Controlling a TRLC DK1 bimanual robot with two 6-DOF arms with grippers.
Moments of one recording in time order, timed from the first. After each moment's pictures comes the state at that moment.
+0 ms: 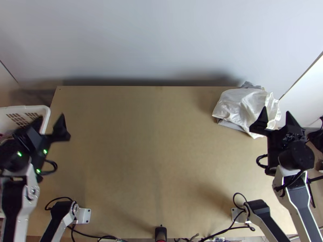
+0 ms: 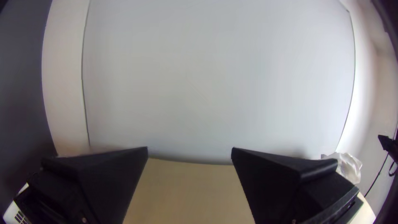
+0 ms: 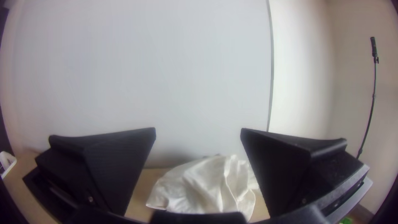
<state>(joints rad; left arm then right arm) 0.09 0.64 0.84 -0.27 0.01 -0.08 0.18 0.67 0.71 0.04 0.41 0.01</state>
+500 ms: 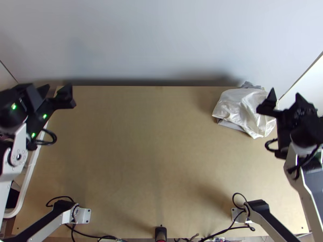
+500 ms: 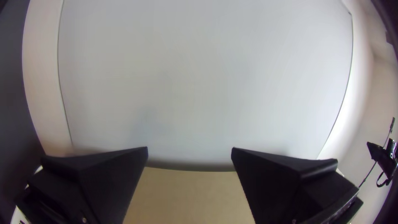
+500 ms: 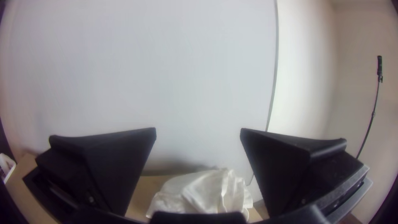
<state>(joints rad) -0.14 1.05 1.42 -0.55 -0.12 -0.15 0.17 0.89 1.07 -0.15 0.41 -0.01</state>
